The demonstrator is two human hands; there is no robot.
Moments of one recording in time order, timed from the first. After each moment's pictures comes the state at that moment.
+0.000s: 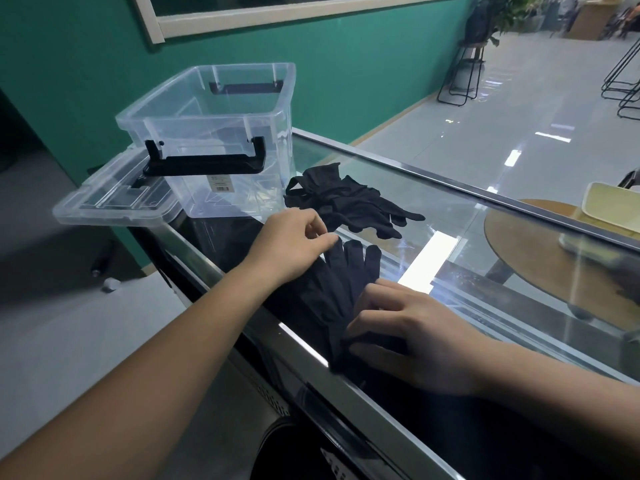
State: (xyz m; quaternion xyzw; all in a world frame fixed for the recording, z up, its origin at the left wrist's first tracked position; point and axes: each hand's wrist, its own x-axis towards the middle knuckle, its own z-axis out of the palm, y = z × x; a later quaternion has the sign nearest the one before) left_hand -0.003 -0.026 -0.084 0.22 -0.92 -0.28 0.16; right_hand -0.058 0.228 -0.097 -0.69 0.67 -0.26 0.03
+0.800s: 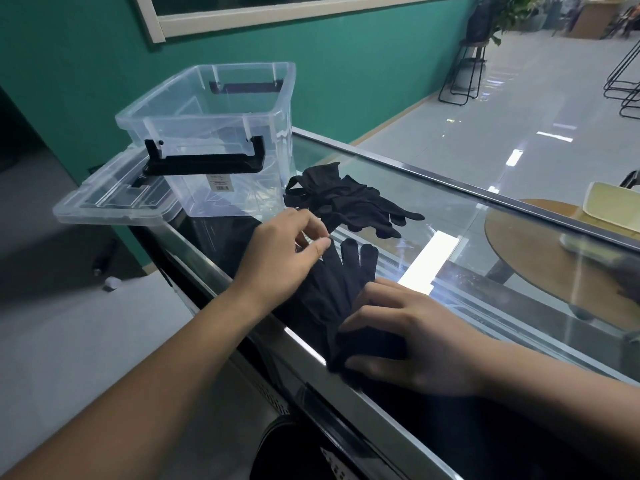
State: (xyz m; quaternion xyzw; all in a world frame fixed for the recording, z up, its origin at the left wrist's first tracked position) left_hand 0.034 -0.005 -0.081 0.15 -0.90 -0.30 0.28; right_hand -0.056 0.229 -0.093 -0.68 0.68 -0.27 0.05
